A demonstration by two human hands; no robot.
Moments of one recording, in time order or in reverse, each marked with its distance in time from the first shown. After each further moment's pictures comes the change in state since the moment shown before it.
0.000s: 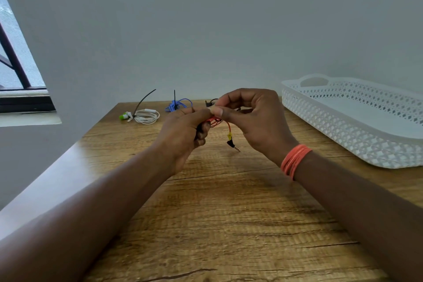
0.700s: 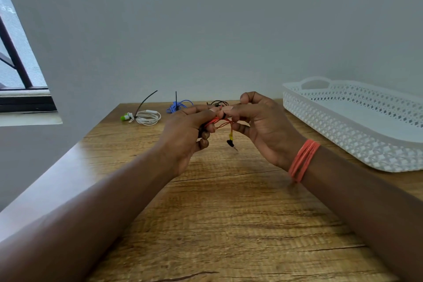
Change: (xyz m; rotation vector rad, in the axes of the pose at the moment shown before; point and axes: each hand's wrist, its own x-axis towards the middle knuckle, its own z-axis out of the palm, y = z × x) left_hand 0.000 0.000 0.000 -0.002 0.010 -0.010; right_hand 0.004 0.002 -0.008 0.500 -0.096 0.416
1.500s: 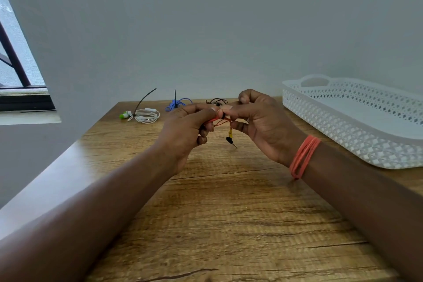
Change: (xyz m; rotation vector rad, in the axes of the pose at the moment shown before) left_hand 0.001 -0.002 0.000 0.051 0.012 0.052; right_hand 0.001 -0.001 -0.001 -0.032 -0.060 -0.007
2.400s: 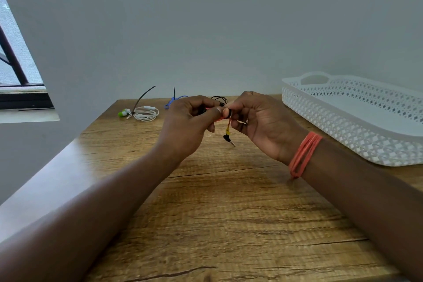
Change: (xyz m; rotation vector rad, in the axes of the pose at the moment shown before) left_hand -0.001 0.001 0.000 0.313 0.016 0.348; right_hand 0.002 0.001 -0.002 0.042 0.013 0.052
